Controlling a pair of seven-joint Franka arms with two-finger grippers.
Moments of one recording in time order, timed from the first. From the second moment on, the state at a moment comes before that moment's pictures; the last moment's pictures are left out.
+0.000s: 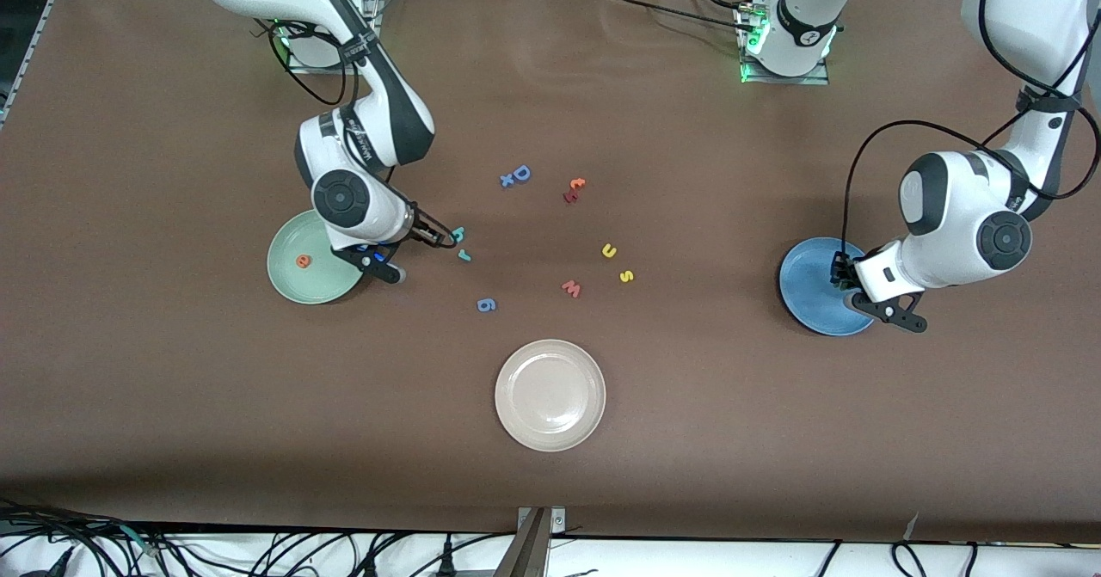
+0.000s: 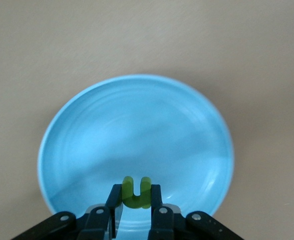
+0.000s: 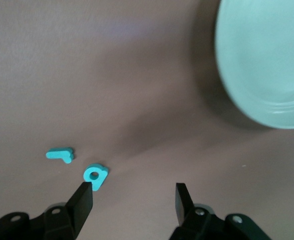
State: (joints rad) left arm 0.14 0.44 -0.08 -1.97 0.00 2.24 0.42; right arm 0.47 0.45 0.01 -1.94 0.14 2.16 0.86
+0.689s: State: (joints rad) left arm 0.18 0.51 -0.08 -1.97 0.03 2.32 0.43; right arm 0.47 0.46 0.08 -2.12 0.14 2.49 0.89
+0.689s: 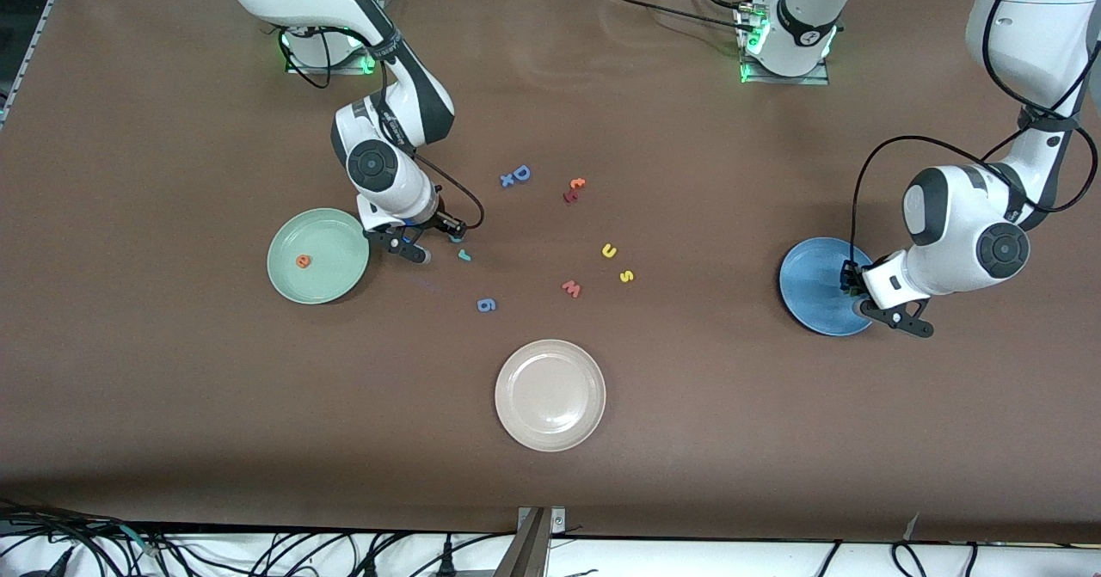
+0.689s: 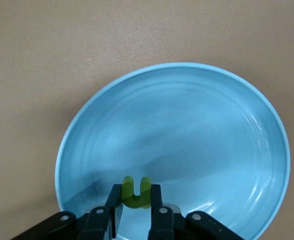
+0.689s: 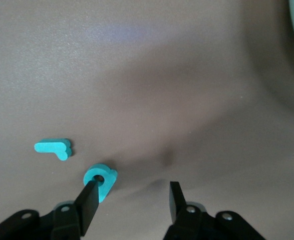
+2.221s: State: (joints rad) left arm -0.16 0.40 -0.13 -1.94 0.00 2.20 -0.16; right arm 0.48 0.50 0.11 -2.12 0.14 2.60 0.90
